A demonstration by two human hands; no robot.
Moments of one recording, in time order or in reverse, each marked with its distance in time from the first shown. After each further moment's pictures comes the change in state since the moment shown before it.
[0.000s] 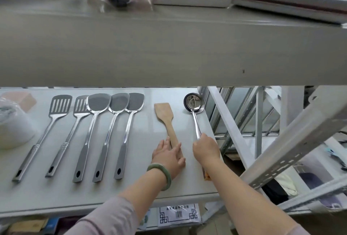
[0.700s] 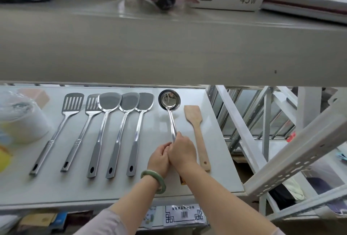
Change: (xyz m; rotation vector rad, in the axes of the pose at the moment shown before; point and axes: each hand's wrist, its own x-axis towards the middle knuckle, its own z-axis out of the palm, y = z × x) left_hand -0.017 -0.043 0.003 -1.167 0.241 -0.194; right_hand -0.043 -0.080 0.039 0.069 -0.002 -0.219
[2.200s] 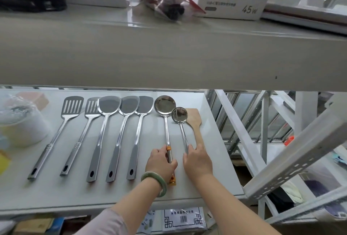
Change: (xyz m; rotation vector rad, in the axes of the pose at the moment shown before) left_hand -0.001 0.002 -0.005 0.649 0.049 0.133; right_hand -0.008 0.051 0.000 -0.231 0.042 -0.041
